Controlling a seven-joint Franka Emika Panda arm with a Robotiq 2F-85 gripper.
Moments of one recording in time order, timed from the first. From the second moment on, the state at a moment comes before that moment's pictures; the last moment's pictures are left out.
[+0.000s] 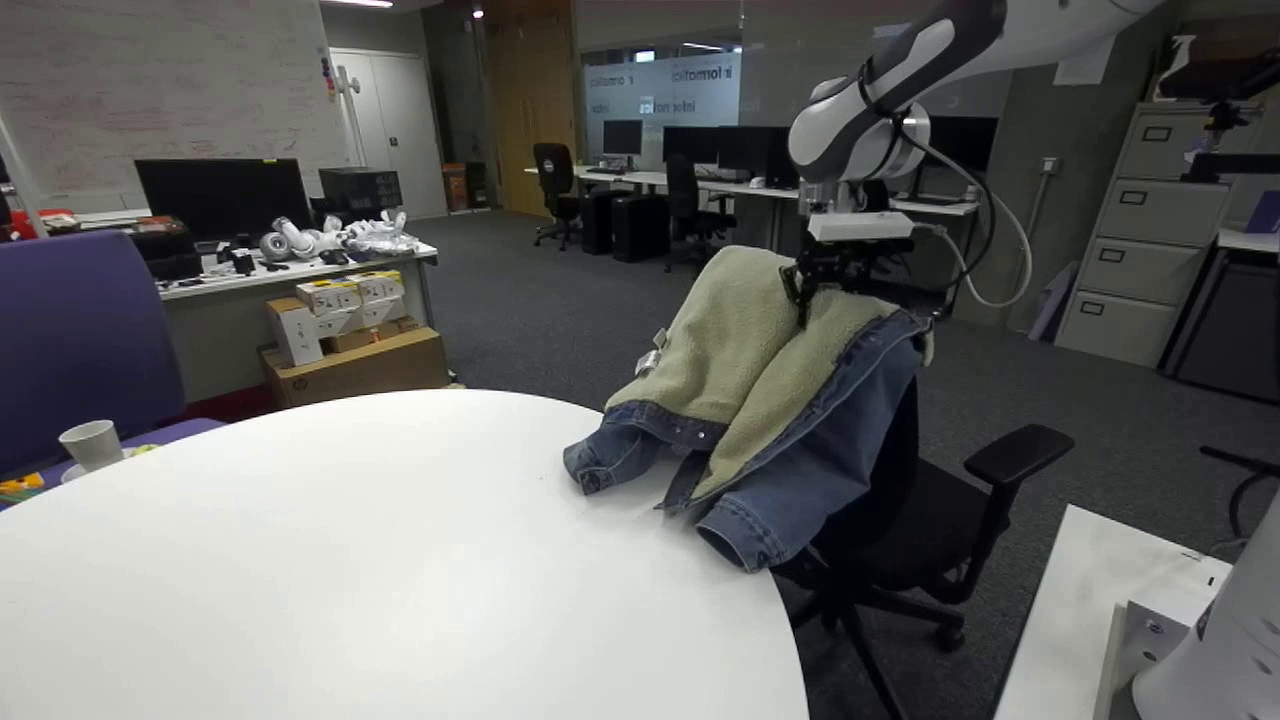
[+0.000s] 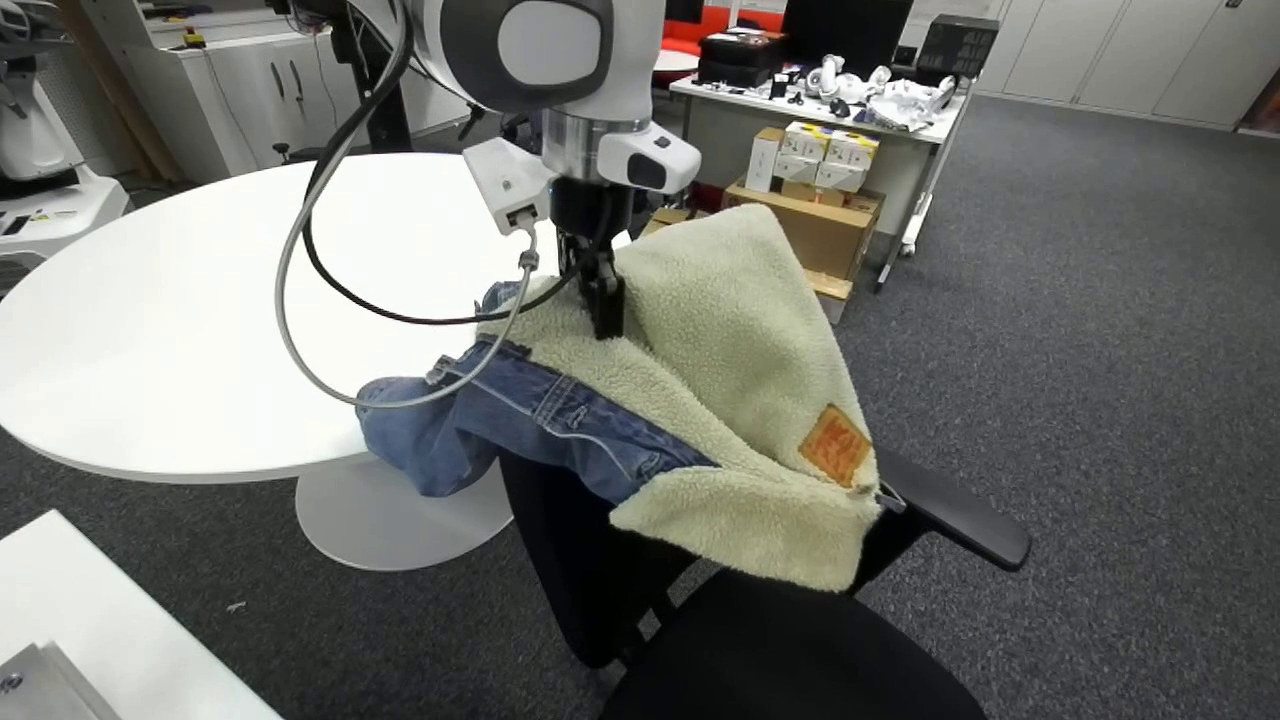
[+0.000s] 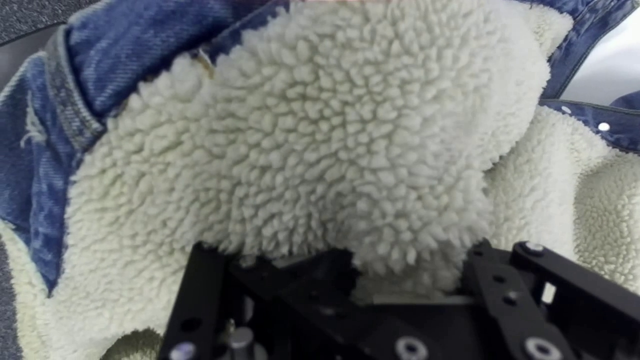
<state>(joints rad) -0.14 0.17 -0.23 -2.00 0.06 2.11 0.25</state>
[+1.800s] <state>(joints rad) -0.16 0.30 -0.08 -1.75 0.28 2.07 0.15</state>
